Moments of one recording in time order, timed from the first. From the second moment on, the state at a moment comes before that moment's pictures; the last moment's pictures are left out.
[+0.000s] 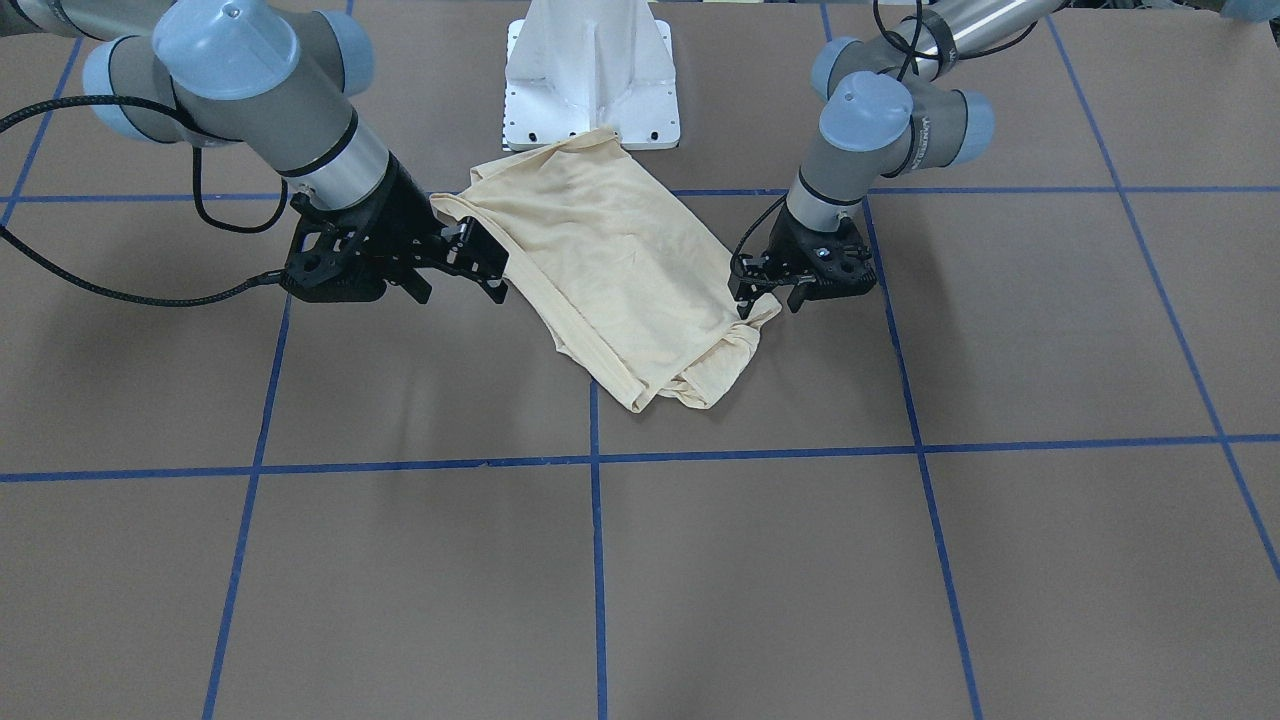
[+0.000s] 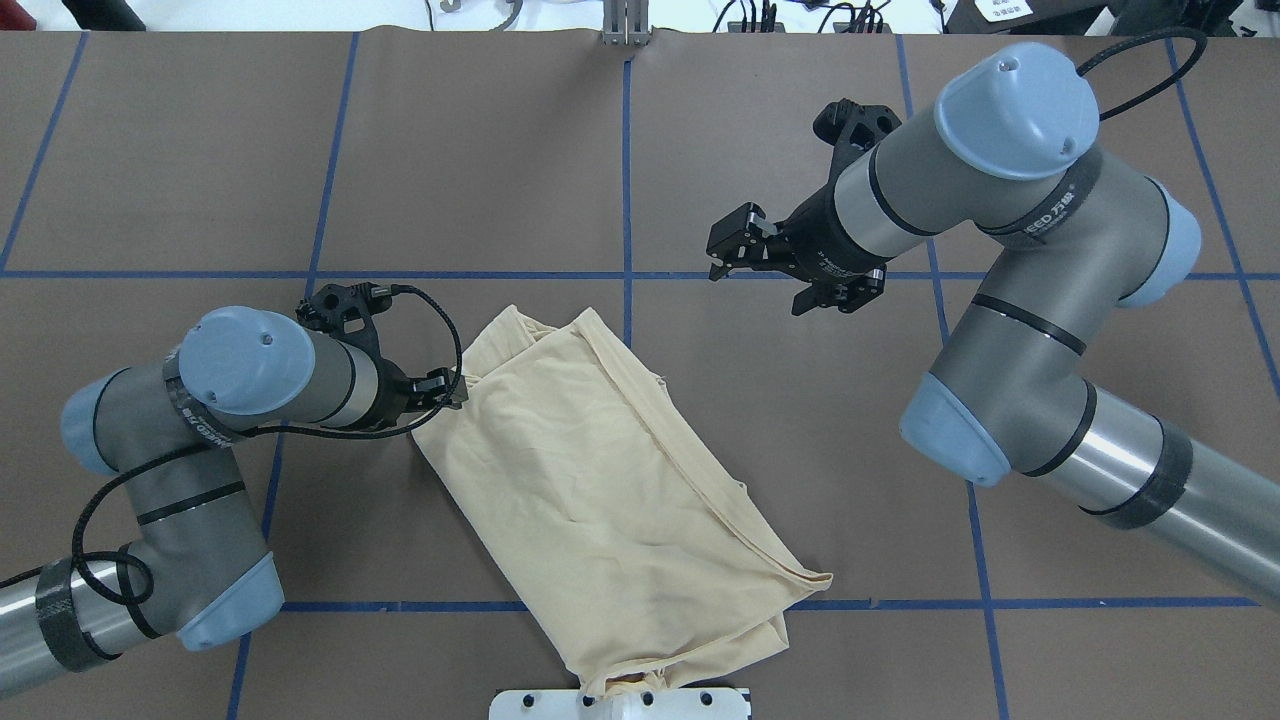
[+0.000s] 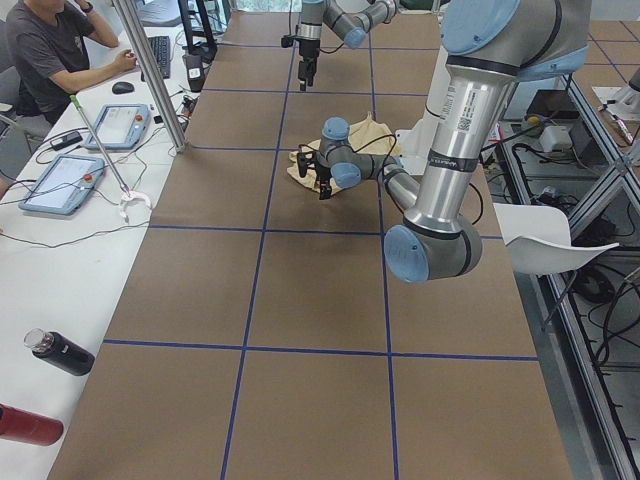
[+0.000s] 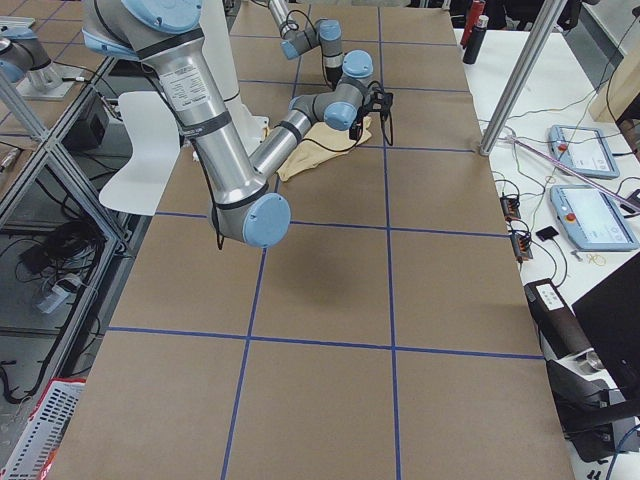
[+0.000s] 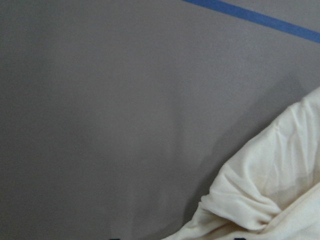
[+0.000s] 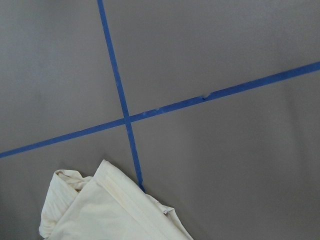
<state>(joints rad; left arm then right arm) -0.50 -1.89 -1.74 -2.01 -1.80 -1.47 0.74 -1.06 1.82 -1.29 2.12 1.46</state>
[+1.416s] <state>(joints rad) -0.49 -1.89 -1.75 -2.01 -1.80 -1.47 0.75 -1.06 1.80 -1.29 2.12 1.46</state>
